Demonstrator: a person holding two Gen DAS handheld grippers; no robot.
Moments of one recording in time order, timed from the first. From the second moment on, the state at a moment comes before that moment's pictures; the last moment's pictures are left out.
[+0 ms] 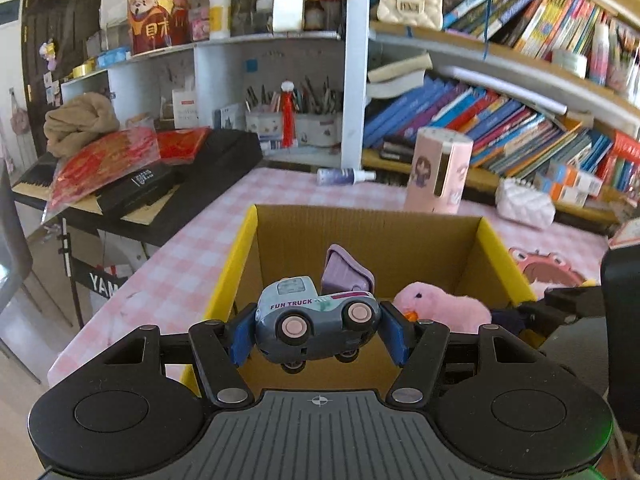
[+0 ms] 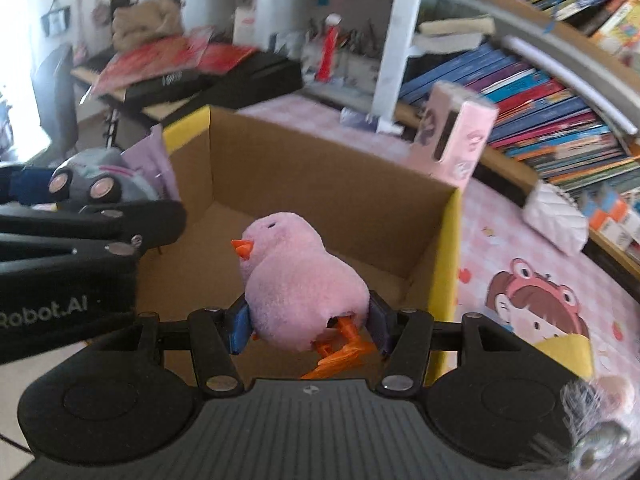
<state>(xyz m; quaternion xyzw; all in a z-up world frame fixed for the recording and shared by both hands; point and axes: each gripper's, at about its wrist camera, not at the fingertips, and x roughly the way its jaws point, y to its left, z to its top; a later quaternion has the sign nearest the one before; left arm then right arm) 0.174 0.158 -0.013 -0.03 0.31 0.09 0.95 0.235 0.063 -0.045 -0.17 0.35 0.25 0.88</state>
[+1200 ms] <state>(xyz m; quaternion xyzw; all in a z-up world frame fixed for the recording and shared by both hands) 0.091 0.150 0.023 -0.07 0.21 0.14 0.96 0.159 0.014 -0.004 -0.14 0.27 0.22 0.93</state>
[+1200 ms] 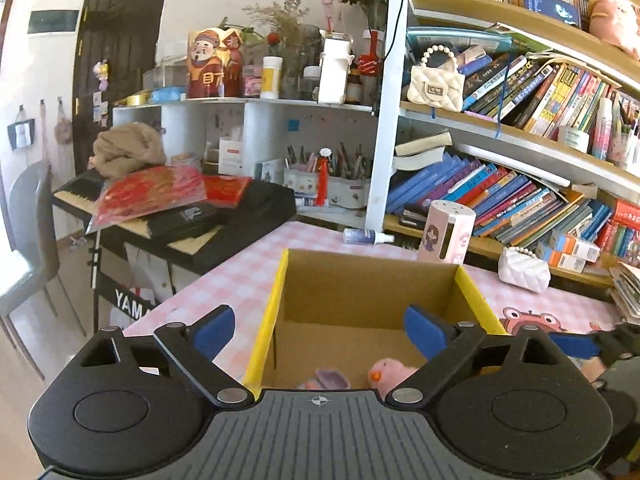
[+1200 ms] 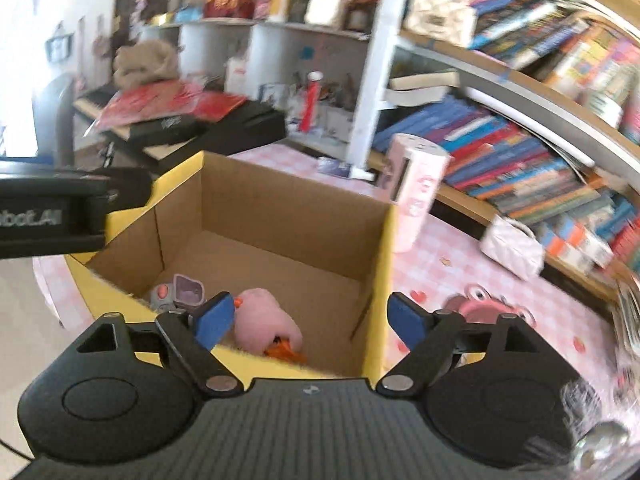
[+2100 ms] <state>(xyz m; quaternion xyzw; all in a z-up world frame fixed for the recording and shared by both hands) -0.051 0.116 -0.033 -0.05 0.35 0.09 0.93 -0.009 -0.056 -0.051 -0.05 0.36 0.06 0.93</state>
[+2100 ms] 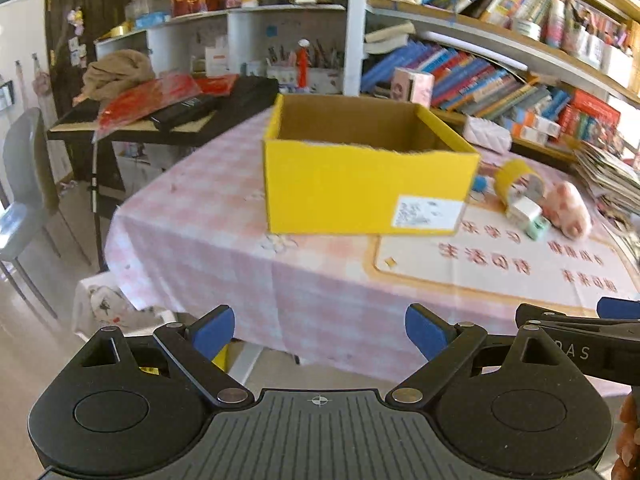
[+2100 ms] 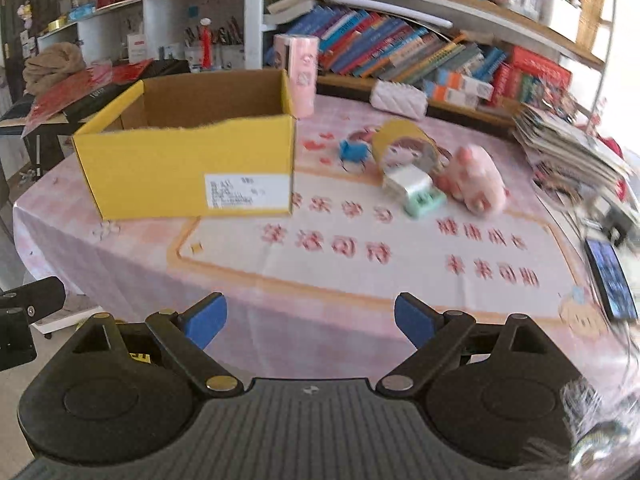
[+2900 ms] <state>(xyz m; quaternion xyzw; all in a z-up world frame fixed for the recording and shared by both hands) -0.023 0.021 -0.038 0.00 0.36 -0.08 0.93 -0.038 -0.160 -0.053 0.01 0.37 -0.09 0.92</state>
